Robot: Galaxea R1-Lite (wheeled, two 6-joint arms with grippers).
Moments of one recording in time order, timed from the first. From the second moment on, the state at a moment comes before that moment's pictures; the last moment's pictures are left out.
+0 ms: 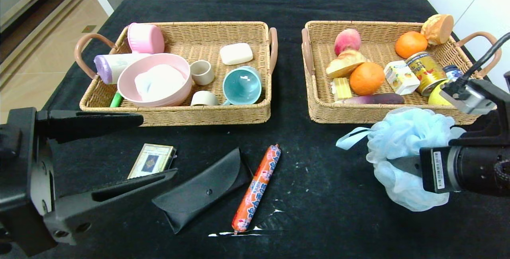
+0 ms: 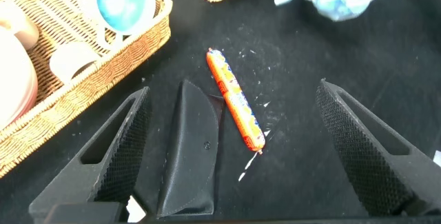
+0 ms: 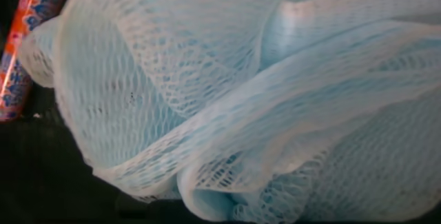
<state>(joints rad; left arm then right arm) -0.54 1.05 -0.89 0.01 -0.26 0.20 0.62 1.38 -1.07 0.32 -0.25 0.34</state>
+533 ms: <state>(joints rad) -0.54 1.06 -0.89 0.01 -0.26 0.20 0.83 1.51 -1.13 0.31 -0.32 0.37</state>
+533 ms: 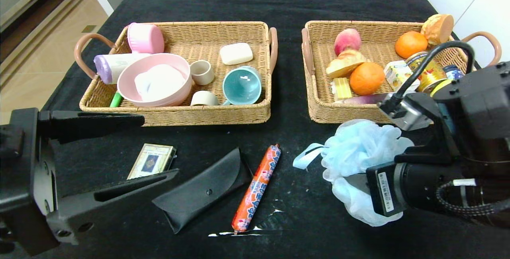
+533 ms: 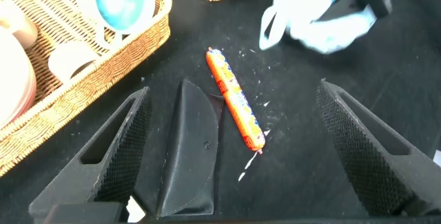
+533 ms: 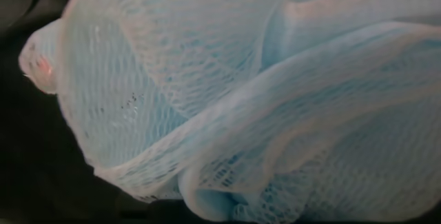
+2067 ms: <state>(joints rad) -0.55 1.06 -0.88 0.01 -0.26 0.20 0.95 1.64 -1.15 0.26 -0.36 0.40</state>
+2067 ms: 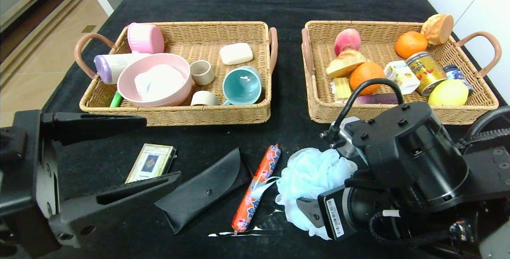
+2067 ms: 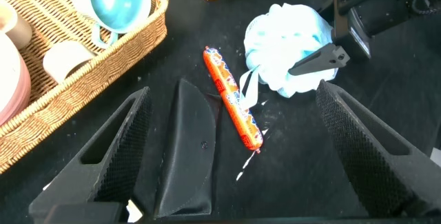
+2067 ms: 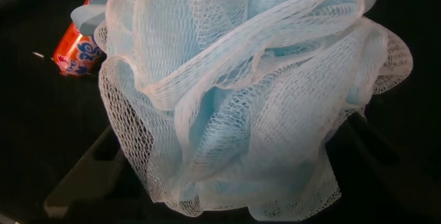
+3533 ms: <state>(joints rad) -0.55 1.06 -0.88 0.01 -0.25 0.21 0.68 1.26 -1.14 0.29 0.05 -0.06</state>
